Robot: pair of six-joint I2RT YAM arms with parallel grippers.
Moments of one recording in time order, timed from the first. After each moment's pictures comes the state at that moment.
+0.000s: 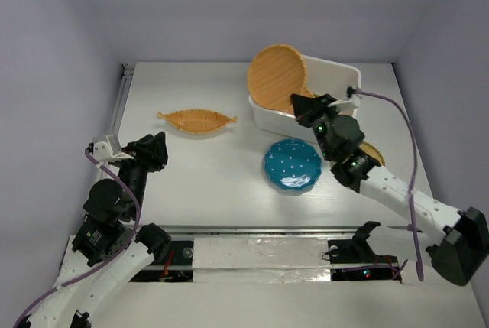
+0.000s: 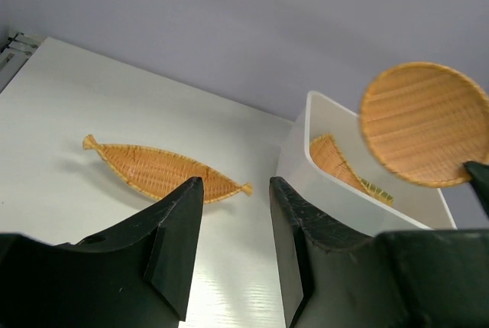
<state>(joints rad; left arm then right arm) -0.64 0.30 0.73 -0.30 -0.57 -0.40 0.71 1.12 0.82 0.42 0.42 0.78</state>
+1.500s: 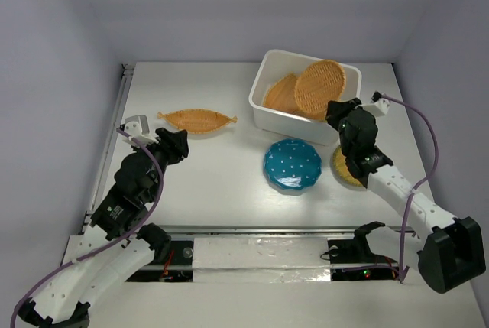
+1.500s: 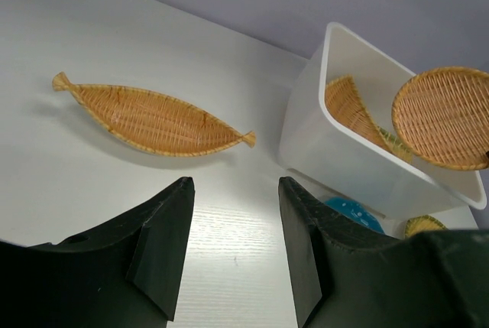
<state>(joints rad) -0.61 0.51 0.73 -0.33 -0.50 -0.52 0.38 1.07 0.70 0.27 0.47 0.78</state>
